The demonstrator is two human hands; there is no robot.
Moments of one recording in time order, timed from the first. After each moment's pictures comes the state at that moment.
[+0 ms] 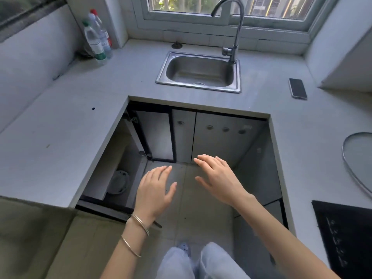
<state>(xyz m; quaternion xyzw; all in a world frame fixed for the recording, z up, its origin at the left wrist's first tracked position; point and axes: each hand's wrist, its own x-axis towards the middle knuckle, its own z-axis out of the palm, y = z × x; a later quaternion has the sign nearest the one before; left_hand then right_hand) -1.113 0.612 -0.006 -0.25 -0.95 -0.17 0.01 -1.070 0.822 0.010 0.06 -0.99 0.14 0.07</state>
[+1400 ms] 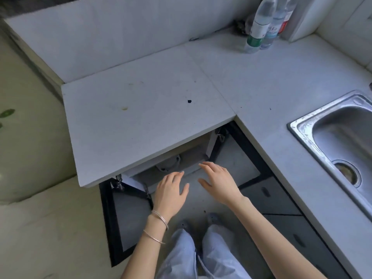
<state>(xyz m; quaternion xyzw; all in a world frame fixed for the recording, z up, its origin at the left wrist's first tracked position) -1.344 0.602 -0.134 0.24 -0.94 -0.24 -0.05 -1.470 0.737 -0.125 0.43 -0.87 0.17 -0.16</state>
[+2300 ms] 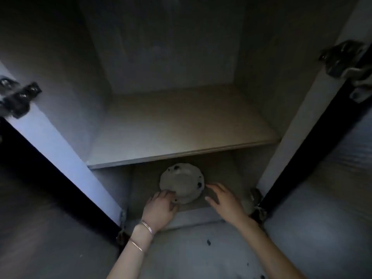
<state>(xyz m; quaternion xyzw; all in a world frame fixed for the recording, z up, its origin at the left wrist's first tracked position) -1.405 0.457 -0.682 0.36 -0.92 -0.15 -0.02 -1.588 0.591 -0.681 0.49 -0.80 0.27 -0.20</state>
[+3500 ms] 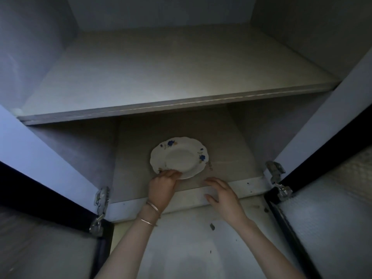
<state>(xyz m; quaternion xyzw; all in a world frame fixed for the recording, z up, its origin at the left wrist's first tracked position) -1.443 0.410 -0.835 0.25 -0.95 -0.10 0.17 -1.579 0.577 -0.837 0.48 -0.80 0.33 -0.16</state>
